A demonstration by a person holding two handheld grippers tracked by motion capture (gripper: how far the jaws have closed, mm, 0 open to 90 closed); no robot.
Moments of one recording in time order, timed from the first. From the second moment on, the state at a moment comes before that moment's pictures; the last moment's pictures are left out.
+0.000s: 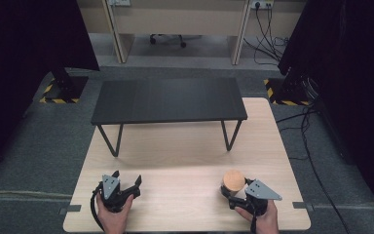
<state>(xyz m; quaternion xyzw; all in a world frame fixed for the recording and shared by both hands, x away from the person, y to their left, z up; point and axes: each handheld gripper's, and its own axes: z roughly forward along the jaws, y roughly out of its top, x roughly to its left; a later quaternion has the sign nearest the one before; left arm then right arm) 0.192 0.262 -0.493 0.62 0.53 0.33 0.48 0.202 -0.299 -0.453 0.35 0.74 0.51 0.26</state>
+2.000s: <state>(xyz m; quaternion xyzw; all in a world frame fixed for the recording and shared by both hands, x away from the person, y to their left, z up) 0.194 0.263 -0.492 0.62 0.53 0.32 0.48 0.224 -0.217 -0.348 0.47 0.67 0.47 0.32</state>
